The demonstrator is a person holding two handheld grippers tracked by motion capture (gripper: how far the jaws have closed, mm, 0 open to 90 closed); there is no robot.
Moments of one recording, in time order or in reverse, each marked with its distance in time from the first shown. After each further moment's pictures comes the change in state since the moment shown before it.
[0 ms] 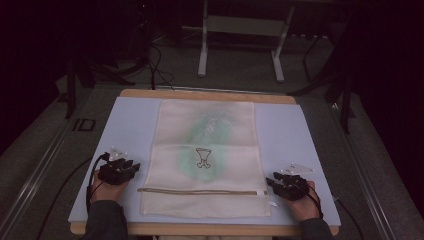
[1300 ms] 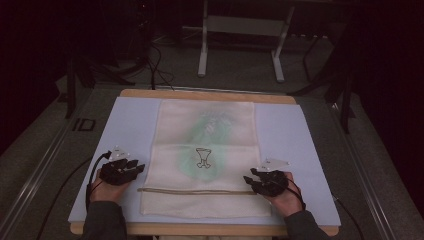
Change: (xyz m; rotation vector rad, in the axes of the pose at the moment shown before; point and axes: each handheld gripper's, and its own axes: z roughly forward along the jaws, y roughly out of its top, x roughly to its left) left arm -0.006 0.006 -0.006 -0.015 -0.102 0.065; right arm 0.054 0.050 0.010 -0.010 0.130 -0.168
